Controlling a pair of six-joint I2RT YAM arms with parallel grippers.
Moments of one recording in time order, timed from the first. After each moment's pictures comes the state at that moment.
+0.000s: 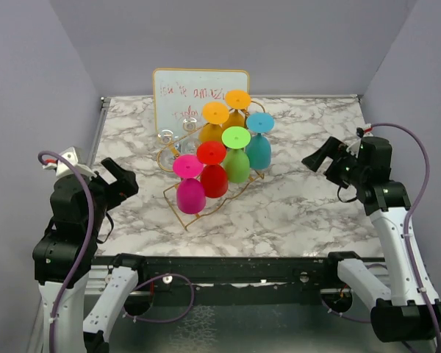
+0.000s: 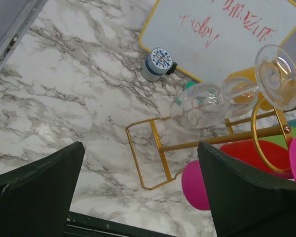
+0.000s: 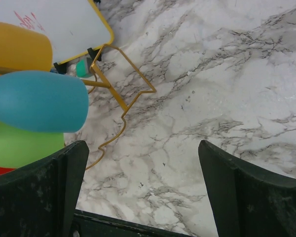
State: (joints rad) left arm -0.14 0.59 1.25 -1.06 -0.21 -0.54; right arm 0.03 0.89 0.99 -0.69 -0.23 0.54
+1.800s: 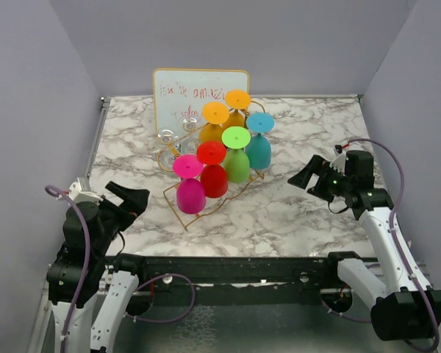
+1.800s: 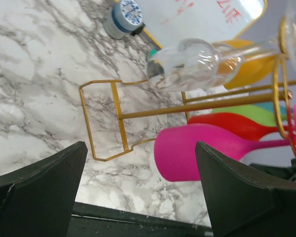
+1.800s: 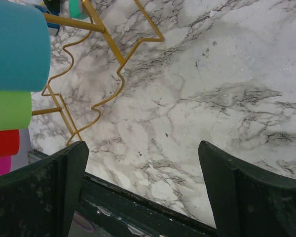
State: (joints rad) left arm -0.14 0.37 1.00 -1.02 0.01 -0.82; right arm 0.03 0.90 0.76 -0.58 -0.46 0.52
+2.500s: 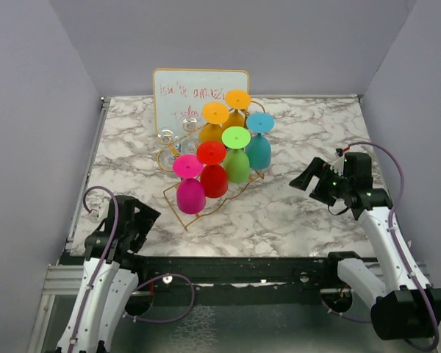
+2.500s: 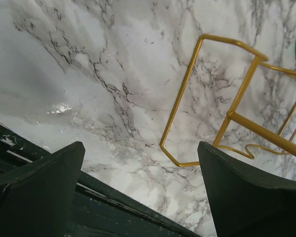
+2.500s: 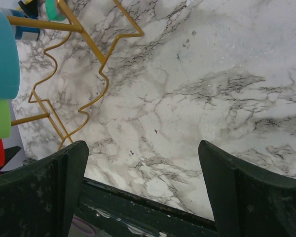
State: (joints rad) left arm -0.14 0.45 0.56 -1.05 -0.10 -1.14; right arm 0.03 0.91 0.74 -0.62 -0.40 0.55
